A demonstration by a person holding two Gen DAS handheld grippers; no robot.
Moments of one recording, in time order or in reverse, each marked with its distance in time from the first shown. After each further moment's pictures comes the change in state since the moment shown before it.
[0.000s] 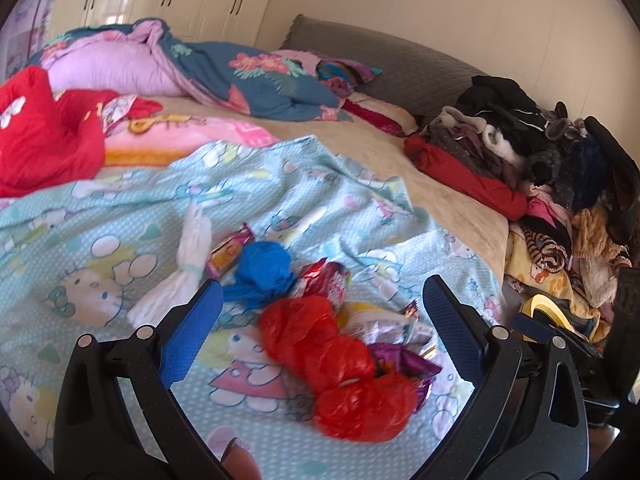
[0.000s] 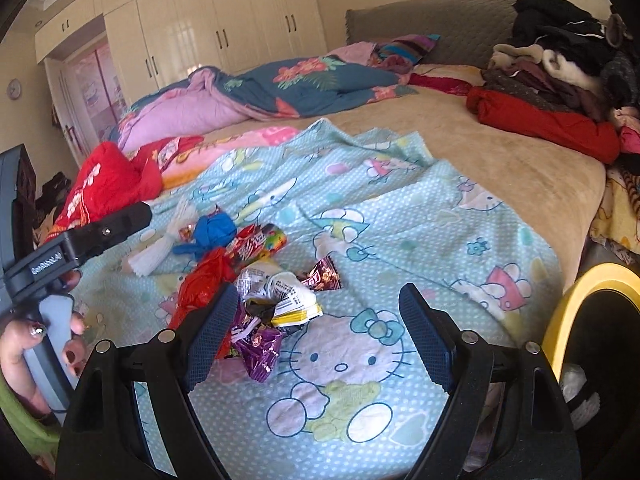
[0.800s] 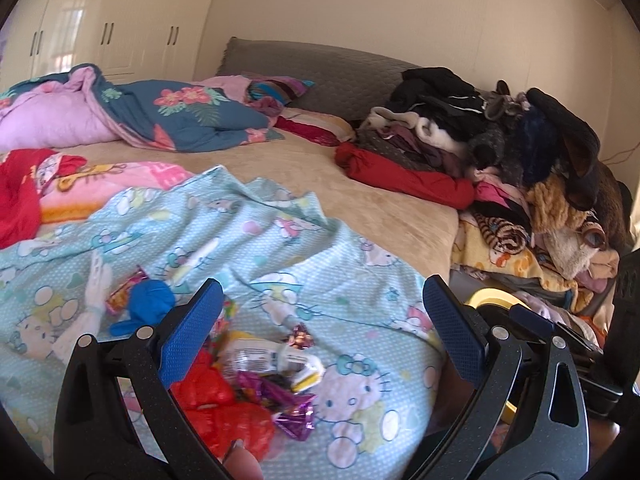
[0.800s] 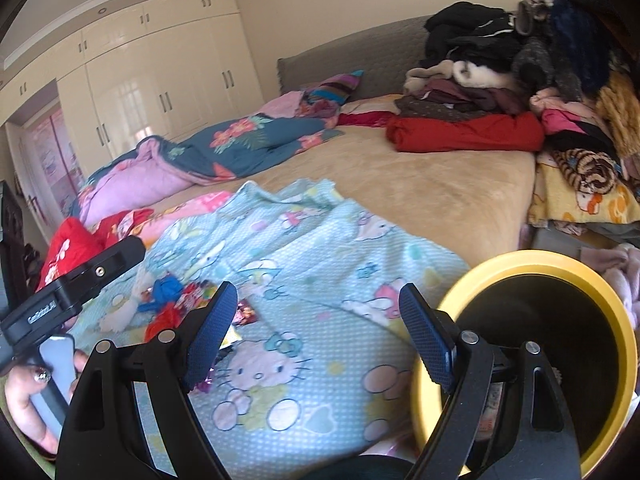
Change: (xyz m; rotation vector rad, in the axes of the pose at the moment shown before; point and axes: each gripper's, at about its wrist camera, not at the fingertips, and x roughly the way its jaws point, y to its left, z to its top) left arm 0.000 -0.105 0.005 0.156 -0.069 -0.131; right arm -0.083 -0.061 -0.010 0.179 -0.203 -0.139
